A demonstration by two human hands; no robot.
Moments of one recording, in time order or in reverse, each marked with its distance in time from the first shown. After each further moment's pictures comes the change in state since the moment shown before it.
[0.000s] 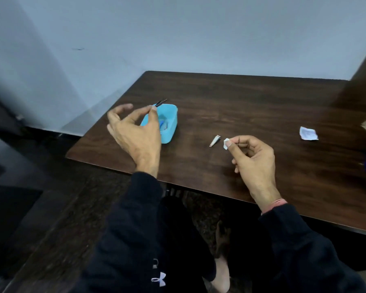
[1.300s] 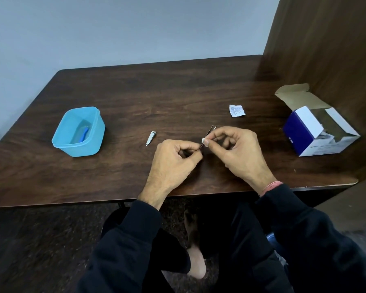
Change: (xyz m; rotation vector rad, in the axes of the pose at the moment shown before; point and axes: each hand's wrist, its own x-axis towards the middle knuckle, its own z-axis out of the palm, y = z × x) left_hand -0.154 0.013 0.068 -0.021 -1.234 0.025; right_hand 0.011 0.013 -0.115 -0.394 -0.016 -0.188
